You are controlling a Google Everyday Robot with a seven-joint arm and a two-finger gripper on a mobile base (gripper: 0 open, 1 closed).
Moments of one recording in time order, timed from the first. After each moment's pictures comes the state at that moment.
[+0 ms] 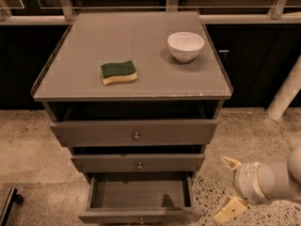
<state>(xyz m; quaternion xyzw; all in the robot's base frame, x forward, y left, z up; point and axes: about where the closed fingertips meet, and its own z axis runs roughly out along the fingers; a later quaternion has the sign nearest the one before) 0.373 -0.207 0.652 -0.51 0.80 0.17 0.27</state>
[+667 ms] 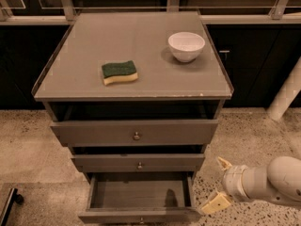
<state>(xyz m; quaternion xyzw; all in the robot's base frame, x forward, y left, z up) 0.412 -0.205 0.582 -0.47 0.82 0.14 0.30</state>
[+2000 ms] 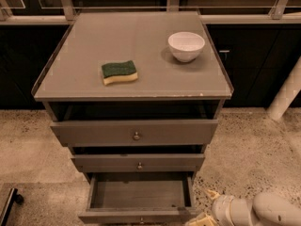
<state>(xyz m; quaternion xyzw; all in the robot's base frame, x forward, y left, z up) 0.380 -0.187 0.445 -0.39 0.83 0.24 0.31</state>
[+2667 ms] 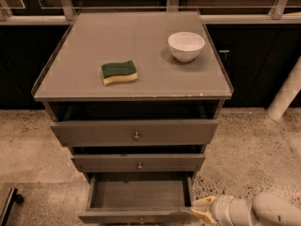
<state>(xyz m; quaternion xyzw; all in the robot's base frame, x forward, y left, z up) 0.380 -0.187 0.445 -0.39 0.83 0.24 0.31</state>
